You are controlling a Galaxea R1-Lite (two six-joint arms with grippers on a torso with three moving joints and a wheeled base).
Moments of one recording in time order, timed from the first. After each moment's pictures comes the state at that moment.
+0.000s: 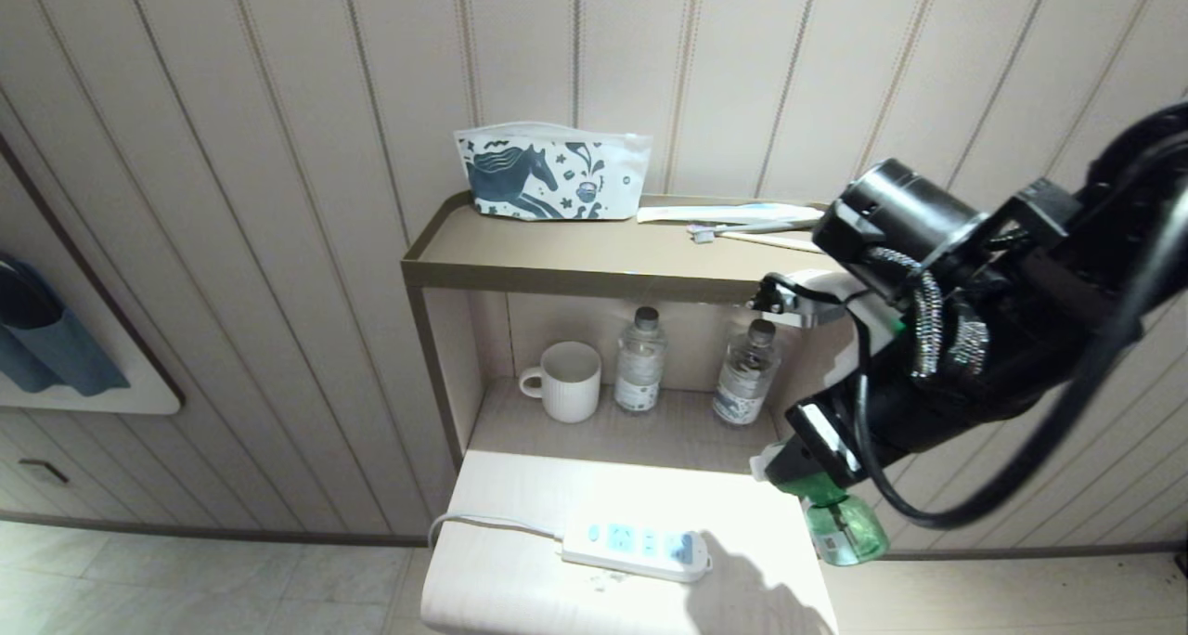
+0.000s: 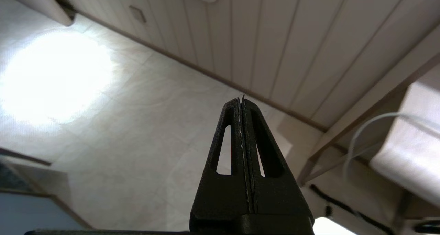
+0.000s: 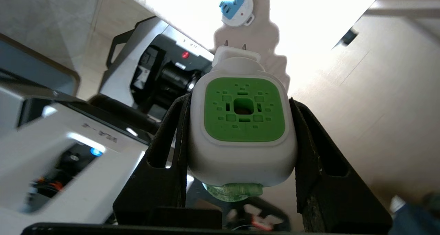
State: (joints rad) left arm -0.07 0.32 -0.75 0.80 0.54 -0.18; right arm 0.60 1.73 -1.60 0.97 0.00 0.16
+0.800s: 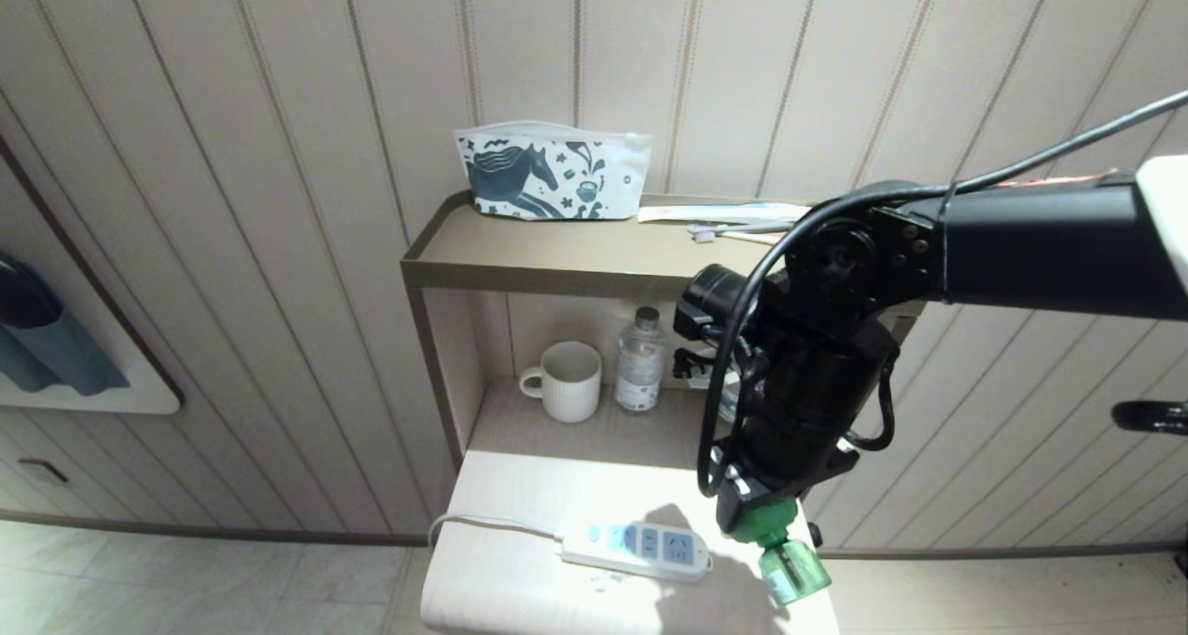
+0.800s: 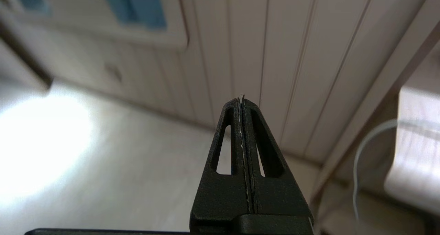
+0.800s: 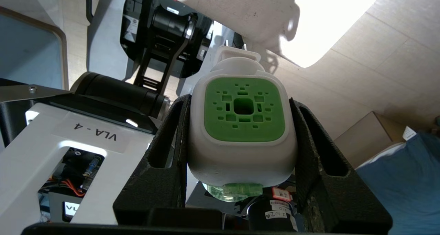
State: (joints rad) left arm -0.01 0.00 -0.15 0.24 0.38 0.02; right arm 0.63 2.05 -1.79 1.16 0.00 0.28
